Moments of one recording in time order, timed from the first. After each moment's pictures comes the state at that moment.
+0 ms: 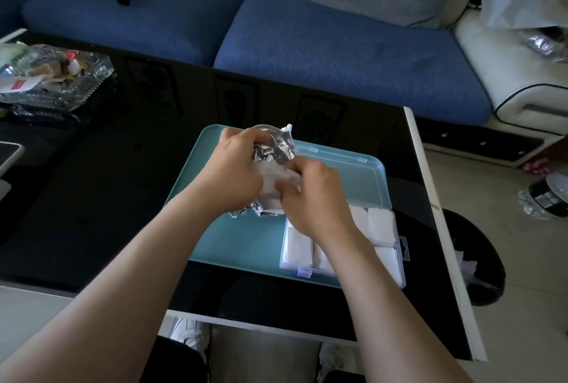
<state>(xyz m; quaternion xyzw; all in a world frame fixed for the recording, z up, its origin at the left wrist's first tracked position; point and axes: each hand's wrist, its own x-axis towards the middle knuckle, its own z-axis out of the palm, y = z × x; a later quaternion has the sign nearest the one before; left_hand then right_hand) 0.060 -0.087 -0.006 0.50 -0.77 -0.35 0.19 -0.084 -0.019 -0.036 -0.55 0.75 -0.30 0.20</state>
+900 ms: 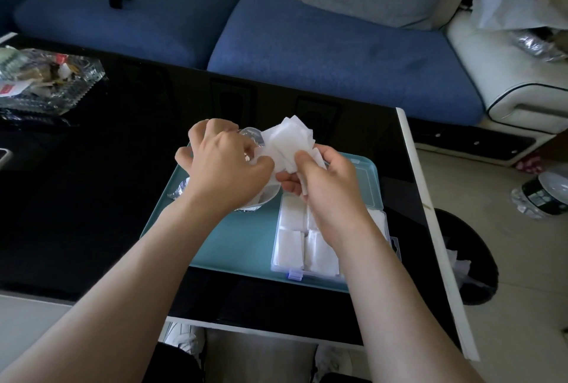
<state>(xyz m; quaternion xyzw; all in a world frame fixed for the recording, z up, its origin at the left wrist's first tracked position) 0.044 -0.076 0.000 0.59 -0.74 -0.24 0.21 -0.094 -0.011 -0.007 -0.26 0.62 -0.59 0.45</state>
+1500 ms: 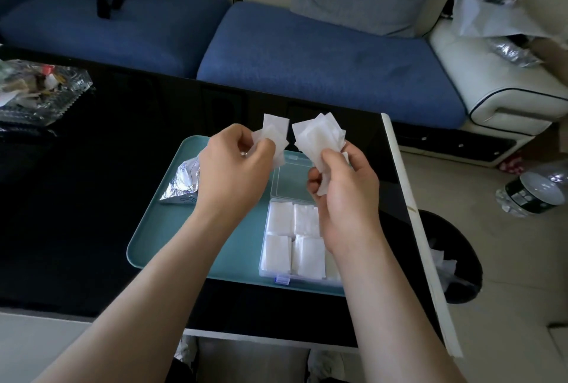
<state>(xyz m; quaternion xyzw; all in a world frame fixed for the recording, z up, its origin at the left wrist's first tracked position) 0.013 -0.059 0.012 0.56 -0.61 -0.38 0.42 -0.111 0.004 0.004 -0.16 0.57 -0.71 0.38</state>
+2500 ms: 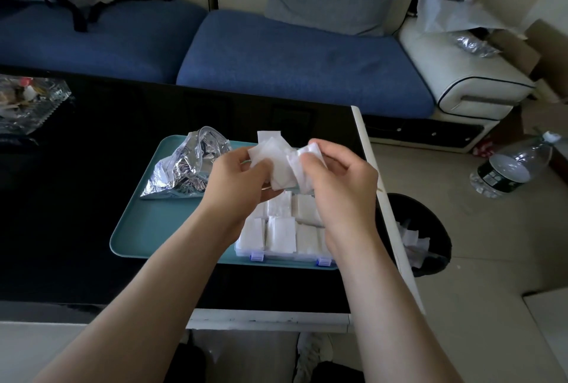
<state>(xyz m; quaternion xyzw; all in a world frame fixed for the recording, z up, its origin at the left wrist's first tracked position) -0.011 -0.006 0.008 0.44 -0.48 -0.67 0.37 -0.129 0.075 0.022 -0.27 0.63 -0.67 0.28</state>
